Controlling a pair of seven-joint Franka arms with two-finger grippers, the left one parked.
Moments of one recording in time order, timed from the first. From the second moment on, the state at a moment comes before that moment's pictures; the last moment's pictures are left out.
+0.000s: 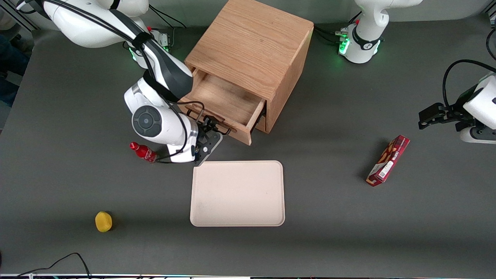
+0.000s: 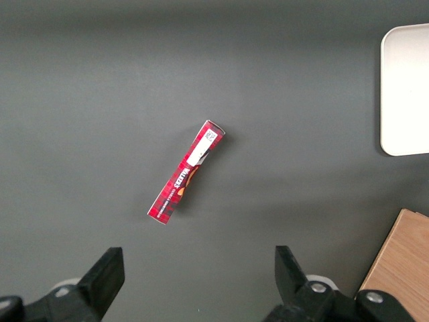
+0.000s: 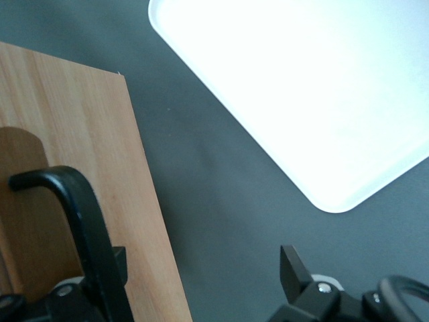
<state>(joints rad) -0.01 0.53 0.61 -1.57 -0.03 1.91 -0.23</state>
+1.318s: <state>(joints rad) -0.06 0.61 0.60 -1.46 -0.11 1.90 -0.23</state>
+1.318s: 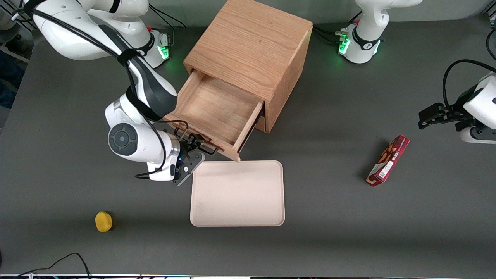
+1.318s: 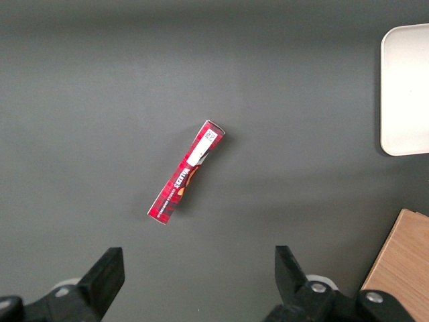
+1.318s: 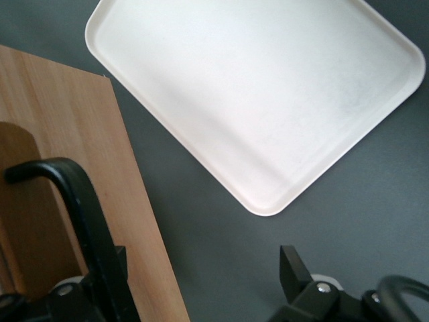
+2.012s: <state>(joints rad) -0.08 0.64 0.59 -1.40 -0.13 1.88 -0.23</state>
